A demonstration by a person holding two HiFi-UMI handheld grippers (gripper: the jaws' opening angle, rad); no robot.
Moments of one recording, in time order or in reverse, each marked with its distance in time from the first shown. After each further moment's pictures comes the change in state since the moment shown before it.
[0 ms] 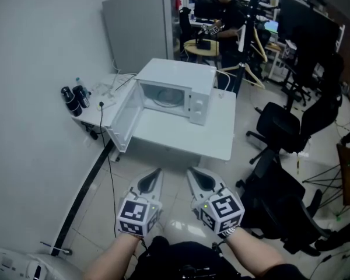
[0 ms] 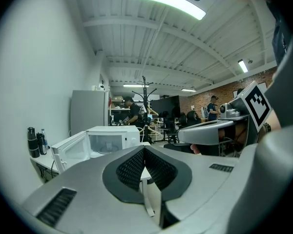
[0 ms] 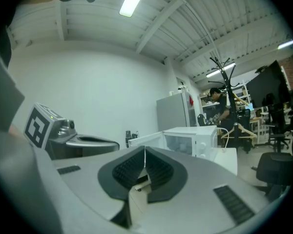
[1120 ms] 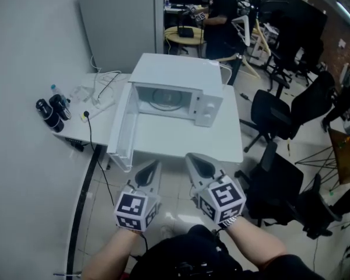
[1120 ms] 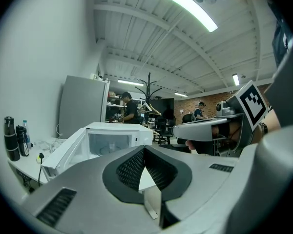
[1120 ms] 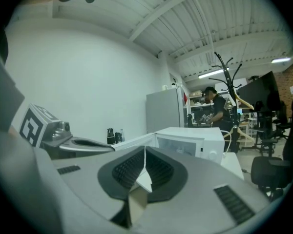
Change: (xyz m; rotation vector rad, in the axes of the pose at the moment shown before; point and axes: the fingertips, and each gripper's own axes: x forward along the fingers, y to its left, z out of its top) left arm 0.079 0.164 -0.004 -0.059 0.015 -0.188; right arm 0.181 -0.007 0.021 -0.021 0.047 -0.192
